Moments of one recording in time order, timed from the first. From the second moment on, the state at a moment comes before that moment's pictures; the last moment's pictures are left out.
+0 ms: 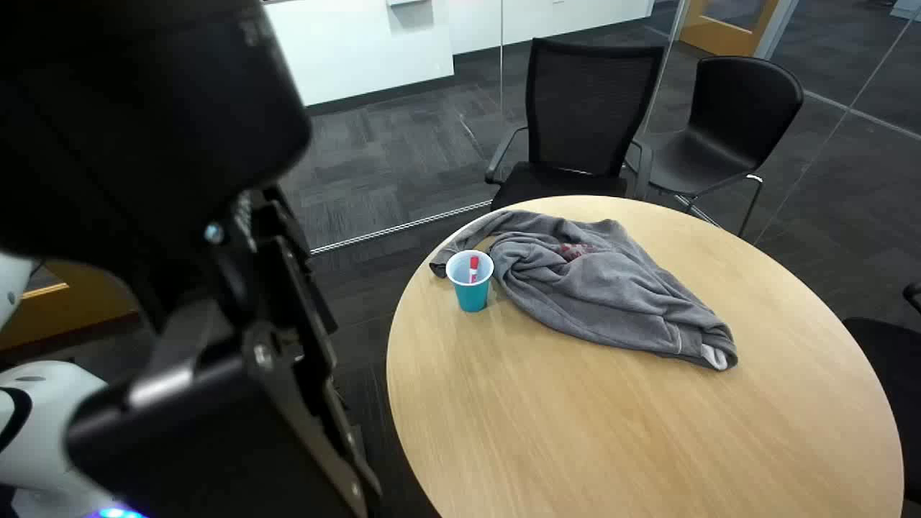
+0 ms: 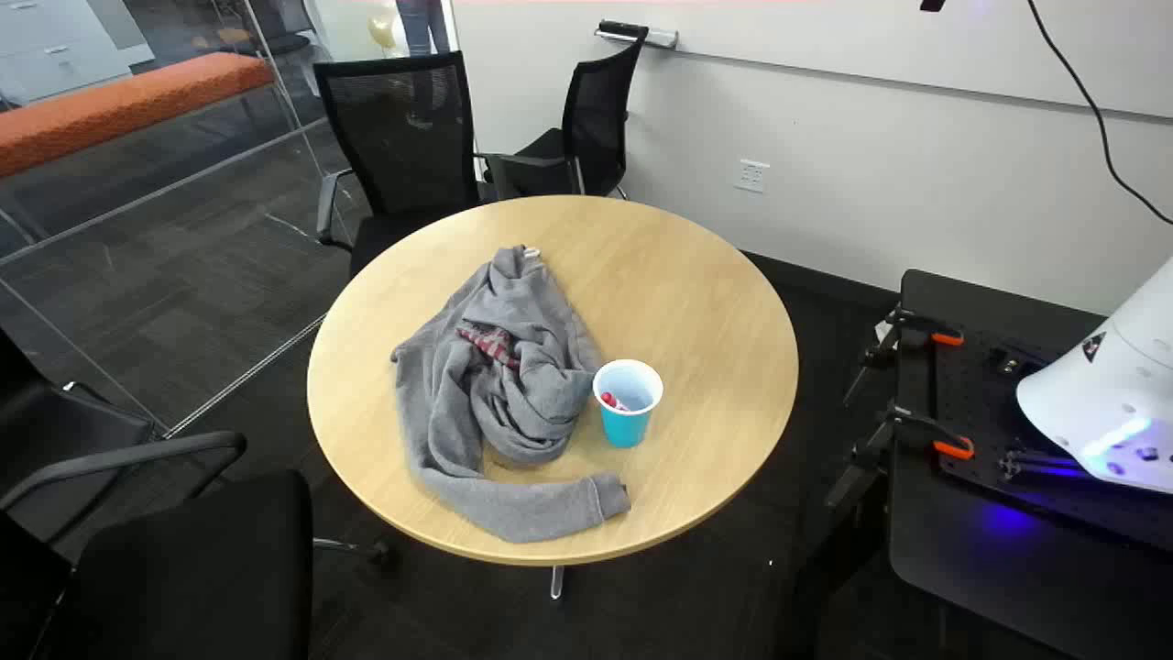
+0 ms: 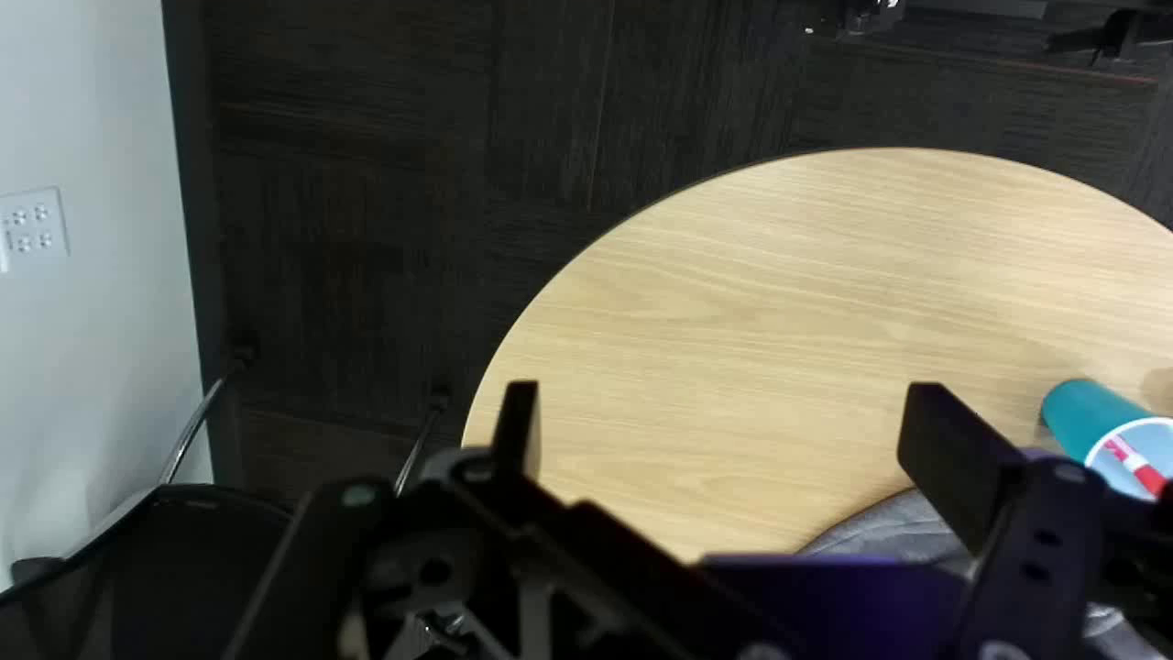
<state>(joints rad) -0.15 -0.60 -0.26 -2.35 -0.29 1.85 -0.41</state>
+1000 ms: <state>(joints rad) -0.15 -0.61 -0.25 -2.35 -0.29 1.85 -0.37</state>
